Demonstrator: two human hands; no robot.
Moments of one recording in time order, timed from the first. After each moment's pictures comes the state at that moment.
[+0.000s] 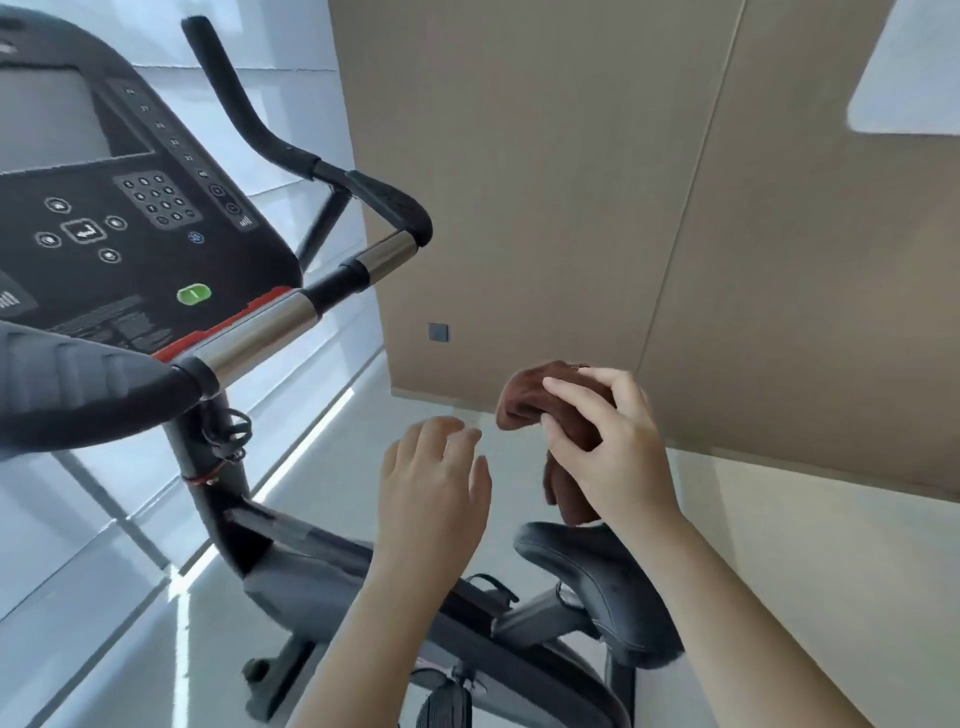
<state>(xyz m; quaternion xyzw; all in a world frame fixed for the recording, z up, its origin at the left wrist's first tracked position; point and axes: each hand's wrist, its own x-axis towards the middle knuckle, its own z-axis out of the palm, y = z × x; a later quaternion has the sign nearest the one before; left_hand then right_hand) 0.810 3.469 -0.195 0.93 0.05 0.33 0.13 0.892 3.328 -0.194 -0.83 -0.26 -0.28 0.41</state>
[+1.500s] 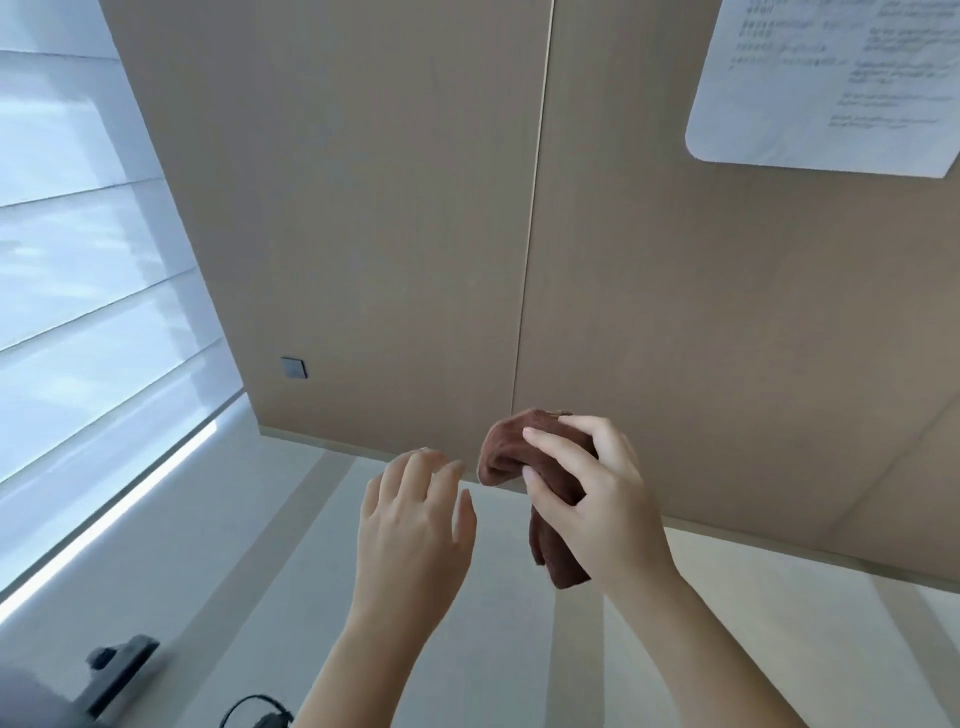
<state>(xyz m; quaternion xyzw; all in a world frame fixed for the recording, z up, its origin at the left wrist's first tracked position) 1.161 3.095 -0.227 0.93 0.05 0.34 0.14 1.222 2.947 -0.215 -0.85 -0.25 -0.23 0.40</state>
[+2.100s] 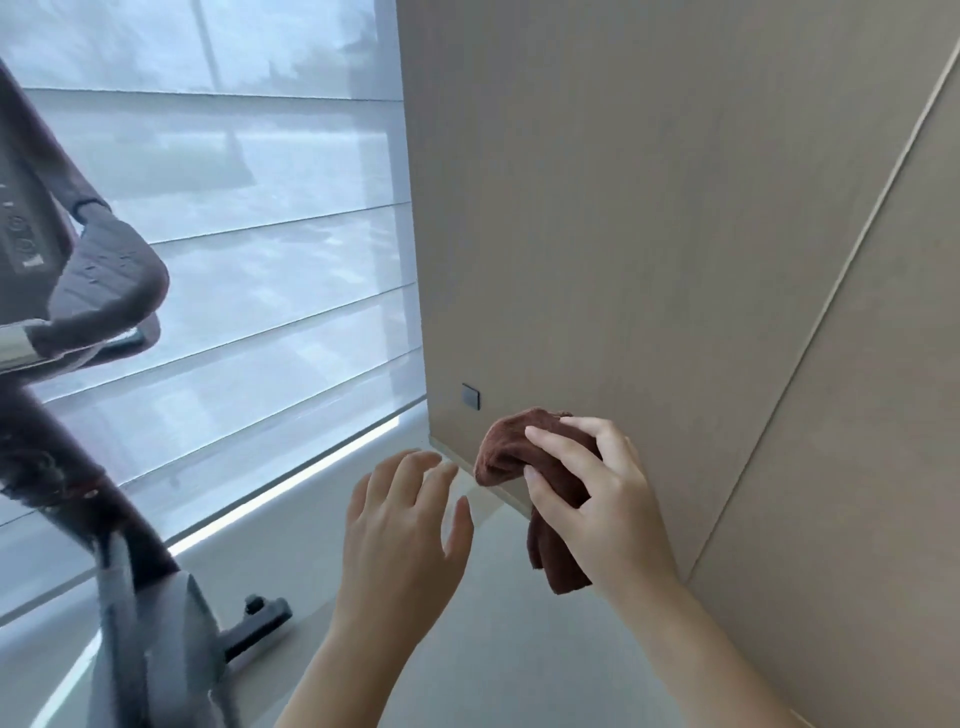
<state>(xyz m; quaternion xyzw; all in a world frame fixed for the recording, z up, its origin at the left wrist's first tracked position) 1.308 3.261 -0.205 0.89 0.27 0.36 0.02 1.441 3.160 -0.198 -0.75 -0.46 -0.14 0.46</state>
